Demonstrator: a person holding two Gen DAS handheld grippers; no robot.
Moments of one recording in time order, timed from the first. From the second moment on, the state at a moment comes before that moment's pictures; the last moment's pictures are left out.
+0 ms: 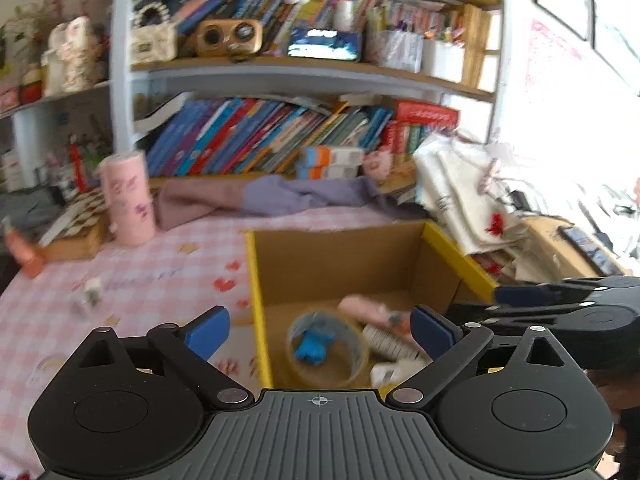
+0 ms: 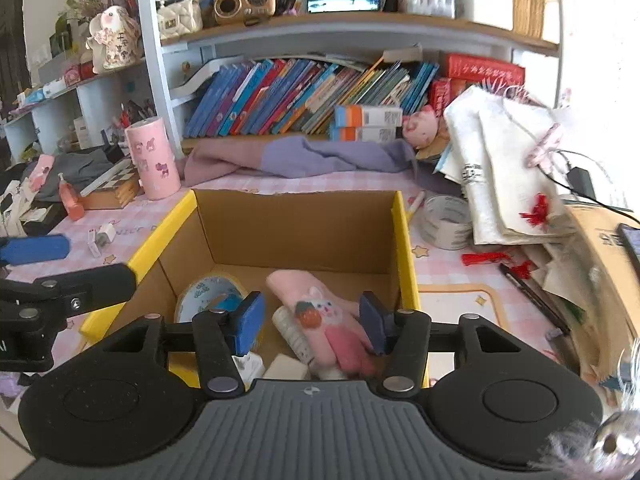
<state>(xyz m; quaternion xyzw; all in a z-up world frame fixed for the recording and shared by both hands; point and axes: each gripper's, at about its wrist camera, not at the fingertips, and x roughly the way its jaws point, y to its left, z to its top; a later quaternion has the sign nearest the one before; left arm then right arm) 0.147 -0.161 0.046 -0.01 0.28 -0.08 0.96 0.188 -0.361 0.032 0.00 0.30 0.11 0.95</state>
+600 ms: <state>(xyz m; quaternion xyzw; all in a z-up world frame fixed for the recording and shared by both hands) 0.112 -0.149 0.027 -0.03 0.31 -0.03 0.95 0.127 -0.348 0.005 -0.01 0.34 0.11 0.93</state>
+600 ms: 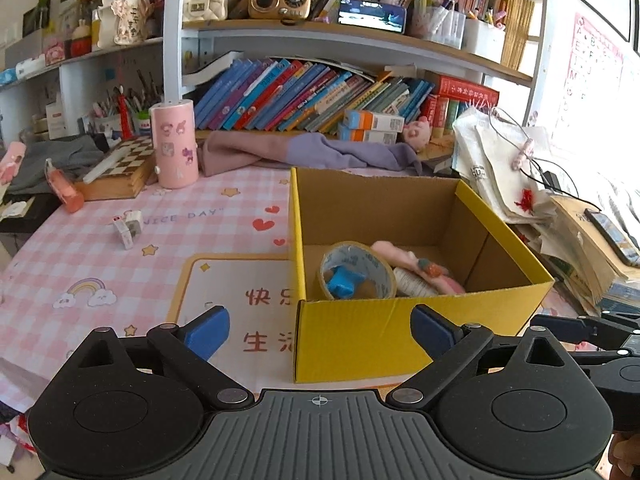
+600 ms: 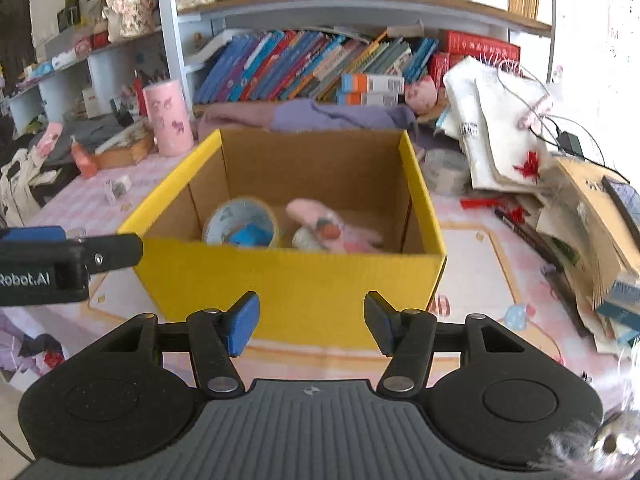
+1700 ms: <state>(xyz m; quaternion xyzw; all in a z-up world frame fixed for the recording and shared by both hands) 0.064 -0.034 0.035 0.01 0.30 -0.11 0.95 0.066 -0.221 0.014 -0.01 0.35 0.06 0.94</state>
